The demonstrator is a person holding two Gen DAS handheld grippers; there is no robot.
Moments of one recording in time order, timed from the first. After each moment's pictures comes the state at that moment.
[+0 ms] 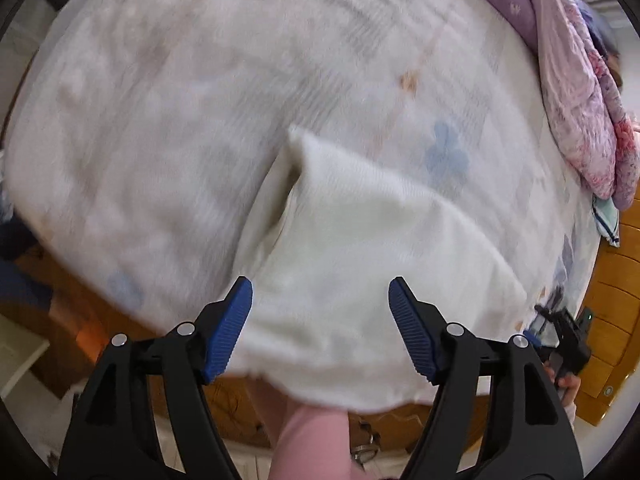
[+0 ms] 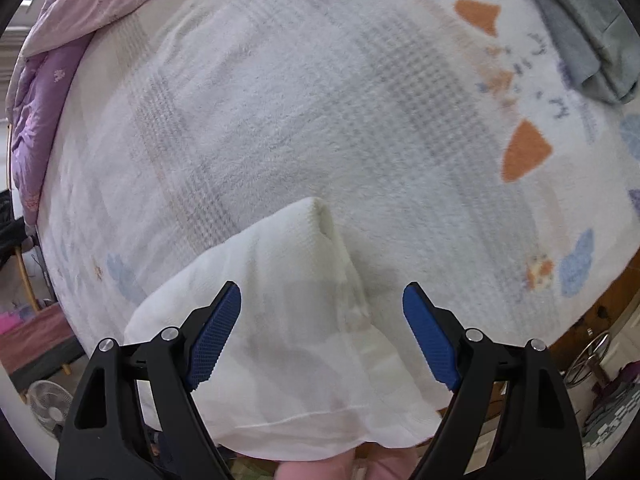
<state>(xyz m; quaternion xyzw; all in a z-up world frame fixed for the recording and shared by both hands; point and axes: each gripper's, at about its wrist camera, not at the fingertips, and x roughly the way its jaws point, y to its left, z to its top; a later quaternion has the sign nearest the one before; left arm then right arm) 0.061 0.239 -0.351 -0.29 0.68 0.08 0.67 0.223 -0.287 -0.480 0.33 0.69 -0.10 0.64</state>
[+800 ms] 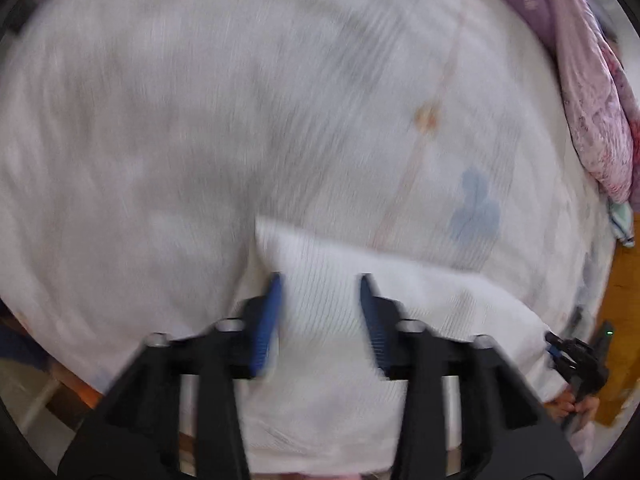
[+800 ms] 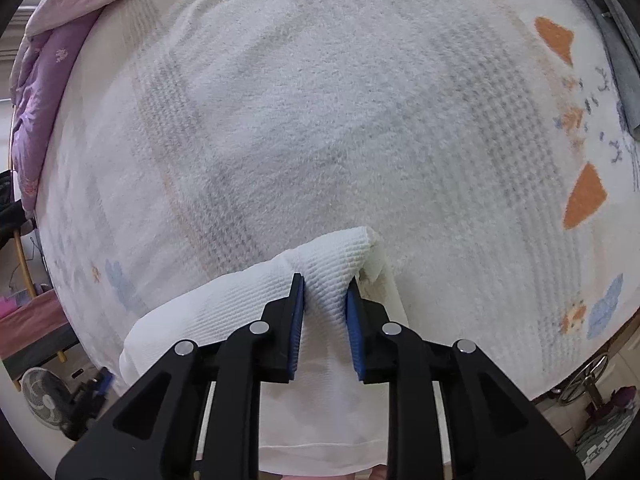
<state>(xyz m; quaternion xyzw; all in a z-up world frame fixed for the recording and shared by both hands) 0.138 0.257 -0.442 -0.28 0.69 0.07 0.66 0.265 -0.268 -0.506 0.30 0.70 -0.07 0.64</state>
